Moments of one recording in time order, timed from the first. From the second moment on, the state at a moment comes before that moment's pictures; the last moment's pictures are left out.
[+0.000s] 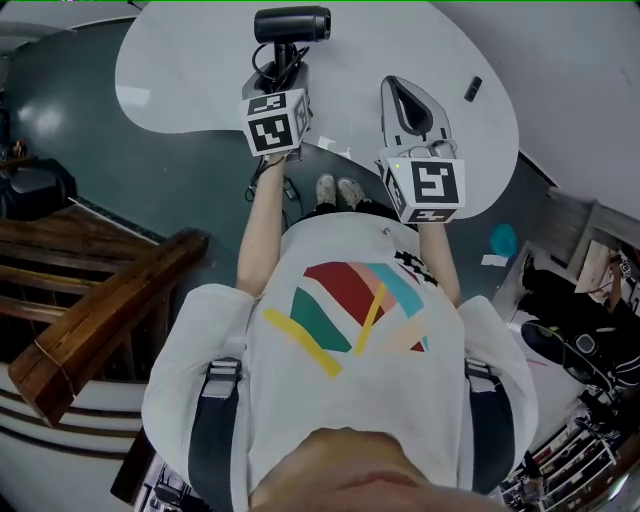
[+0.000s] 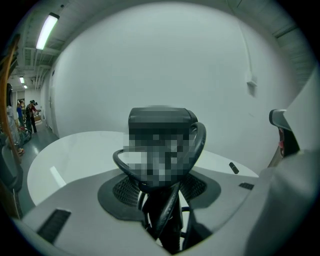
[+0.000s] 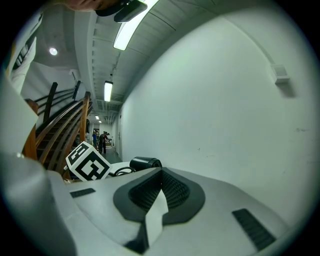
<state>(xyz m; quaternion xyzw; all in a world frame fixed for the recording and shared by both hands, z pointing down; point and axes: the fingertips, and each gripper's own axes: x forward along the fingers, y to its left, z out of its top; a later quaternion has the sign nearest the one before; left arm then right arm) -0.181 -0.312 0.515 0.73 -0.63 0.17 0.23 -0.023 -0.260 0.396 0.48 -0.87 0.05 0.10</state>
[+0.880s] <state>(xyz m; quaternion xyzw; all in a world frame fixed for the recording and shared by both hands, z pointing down) -0.177 -0.313 0.596 0.71 -0.60 0.24 0.28 -0.015 -0.268 0.407 0.49 -0.86 0.06 0.12</state>
